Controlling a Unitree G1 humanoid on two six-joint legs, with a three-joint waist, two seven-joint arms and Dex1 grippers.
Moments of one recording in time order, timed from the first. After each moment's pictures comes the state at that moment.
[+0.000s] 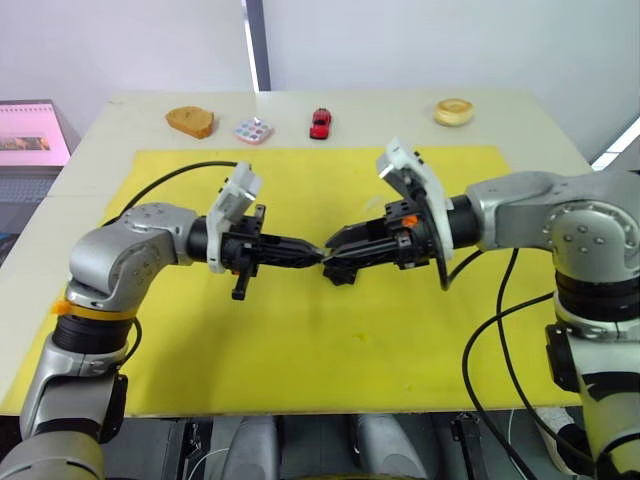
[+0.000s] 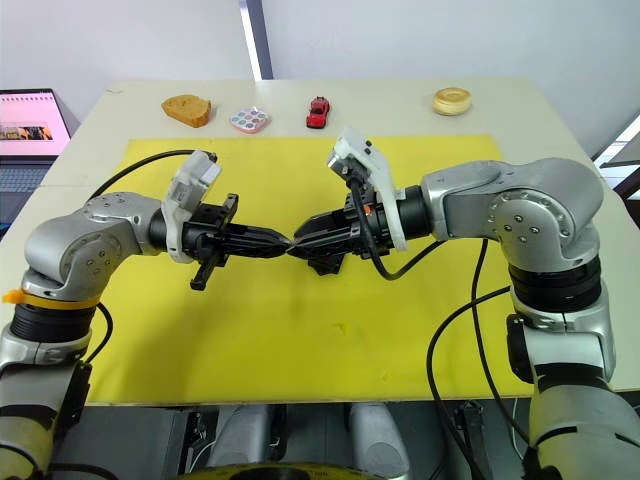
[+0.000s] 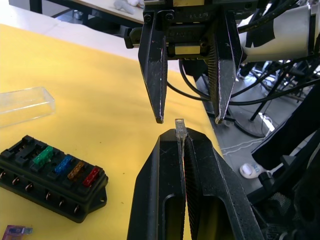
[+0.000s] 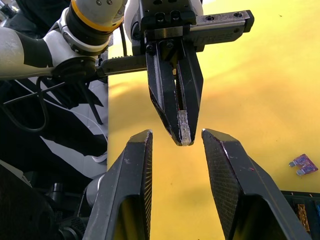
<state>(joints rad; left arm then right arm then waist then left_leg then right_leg) -0.66 0.66 -0.07 -0.19 -0.75 0.84 -1.26 -0.94 -0.68 0.07 -0.34 1.03 1.39 0.79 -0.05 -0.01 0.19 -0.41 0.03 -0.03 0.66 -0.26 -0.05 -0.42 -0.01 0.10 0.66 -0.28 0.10</state>
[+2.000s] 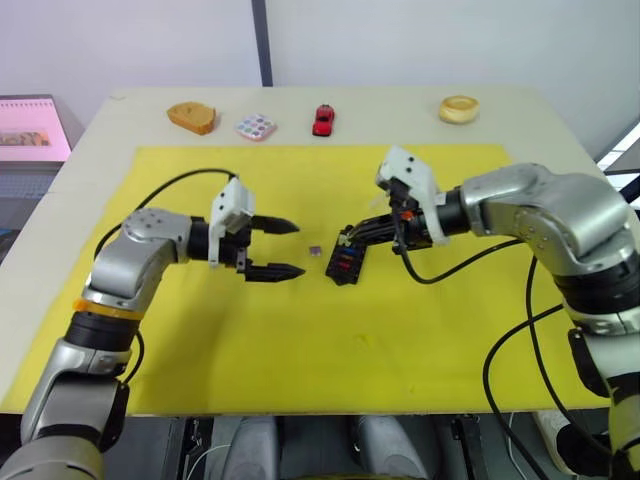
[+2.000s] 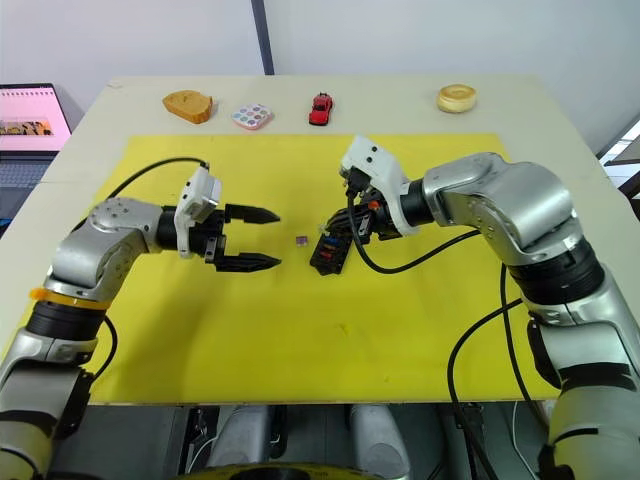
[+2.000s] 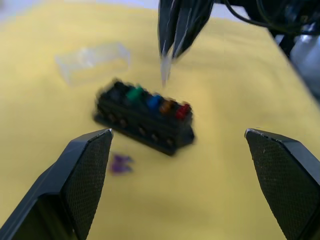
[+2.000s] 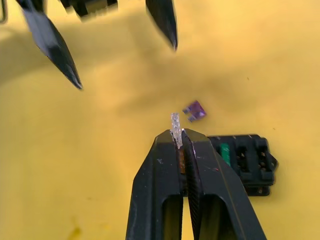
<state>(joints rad) -0.67 0.62 -0.14 0.07 -0.42 0.34 -1.29 -0.99 -0.79 0.36 -0.16 0.59 1.11 0.91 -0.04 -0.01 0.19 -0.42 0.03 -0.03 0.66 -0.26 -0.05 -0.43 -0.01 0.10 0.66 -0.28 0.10</state>
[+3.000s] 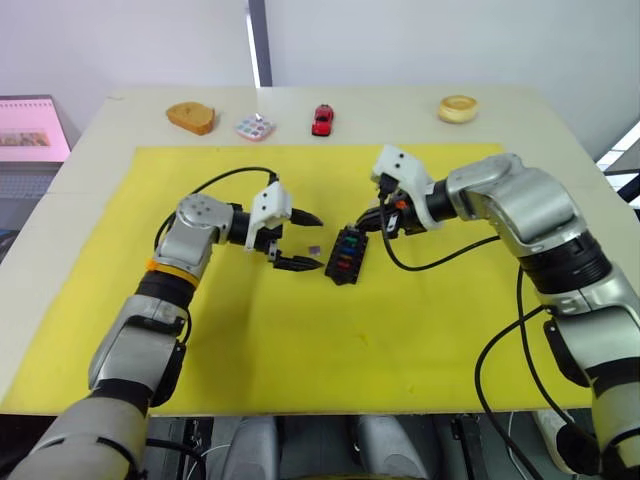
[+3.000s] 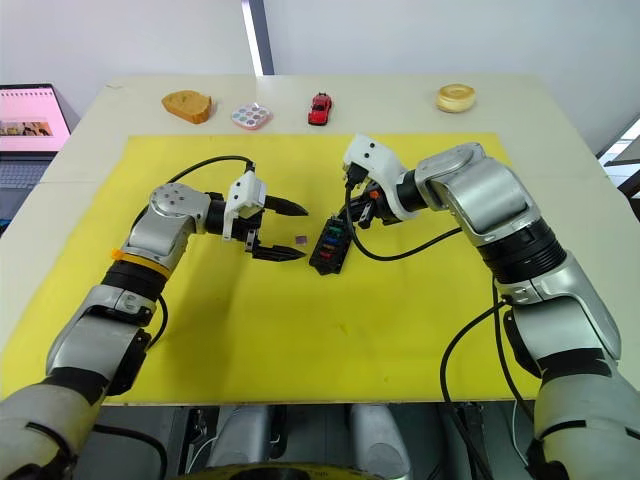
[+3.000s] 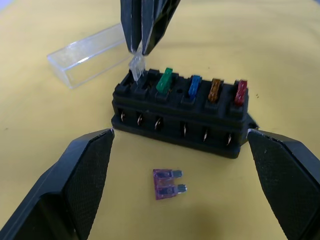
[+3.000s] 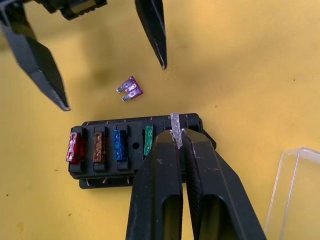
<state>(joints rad) -0.89 0.42 -0.22 0.68 -0.17 -0.08 -1.41 -1.03 -0.72 0.42 0.07 0.32 0.97 1.04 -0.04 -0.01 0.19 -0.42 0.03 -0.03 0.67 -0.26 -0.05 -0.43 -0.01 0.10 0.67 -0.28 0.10</state>
